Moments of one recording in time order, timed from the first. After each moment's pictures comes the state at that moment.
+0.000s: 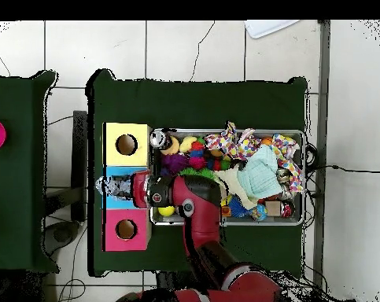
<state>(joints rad) -0.28 -0.50 0.23 2.14 1.45 1.09 1.51</state>
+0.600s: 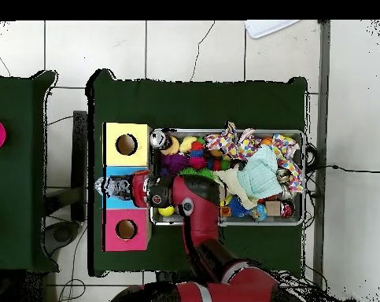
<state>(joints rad) -0.28 -0.48 0.23 2.13 1.45 1.10 1.41</state>
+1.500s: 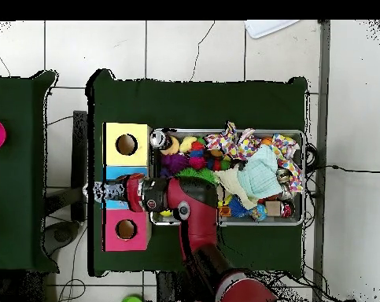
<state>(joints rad) -0.25 -0.55 0.22 2.17 1.44 1.10 1.41</state>
